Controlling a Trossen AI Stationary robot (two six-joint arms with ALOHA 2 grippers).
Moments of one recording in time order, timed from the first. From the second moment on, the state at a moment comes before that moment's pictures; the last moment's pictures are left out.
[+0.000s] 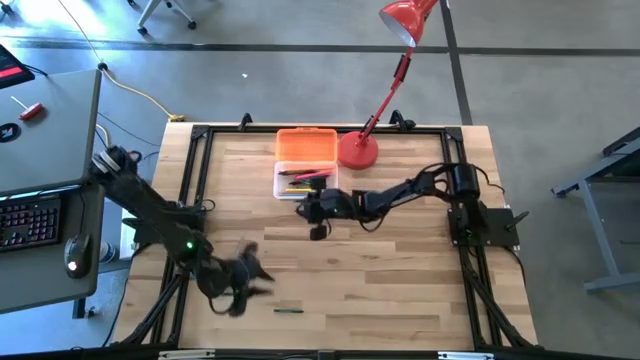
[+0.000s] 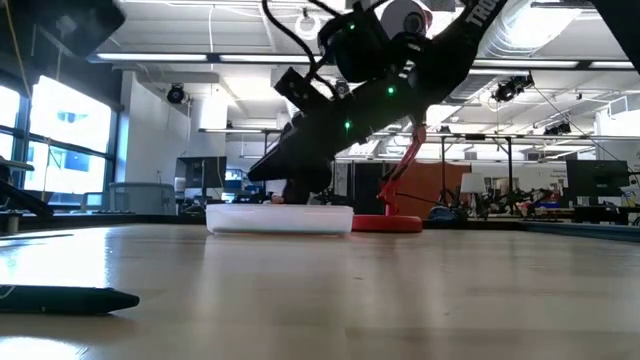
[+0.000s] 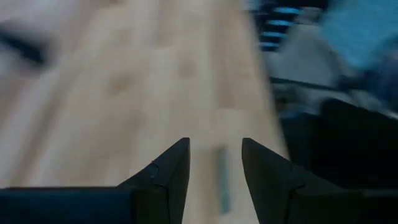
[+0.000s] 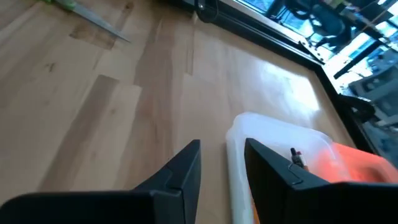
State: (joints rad) left arm -0.78 1.26 0.74 -0.11 -0.48 -0.63; right arm -0.02 2.02 1.12 0.50 0.18 -0.38
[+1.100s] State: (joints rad) left arm -0.77 1.91 0.74 0.57 -0.38 -0.77; right arm 0.19 2.02 1.12 0.49 0.46 -0.31
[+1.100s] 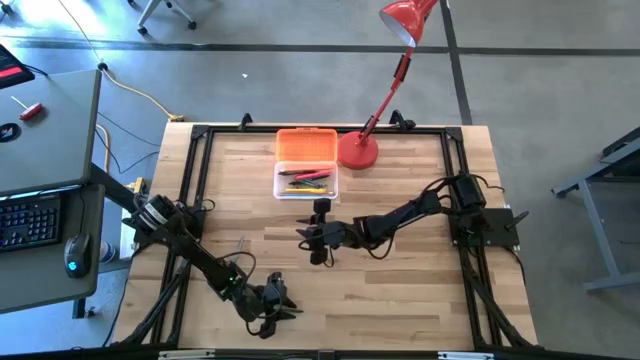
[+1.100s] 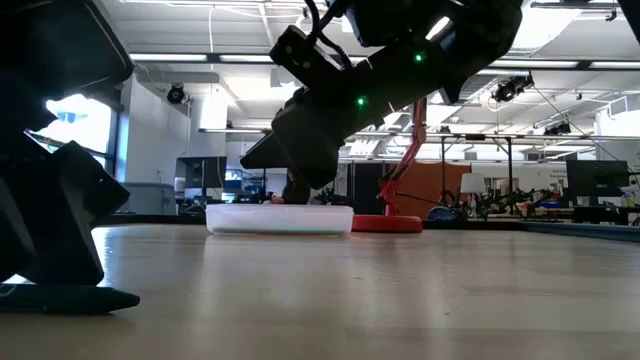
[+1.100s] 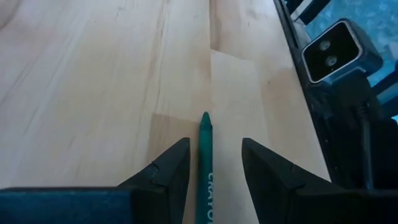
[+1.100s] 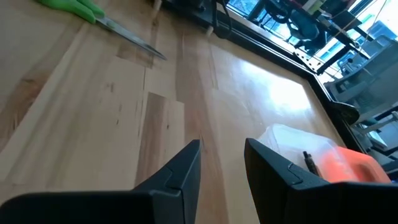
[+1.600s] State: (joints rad) left arm -0.77 1.91 0.74 0.52 -0.38 -0.73; right arm 0.19 2.02 1.12 0.49 0.45 -0.31
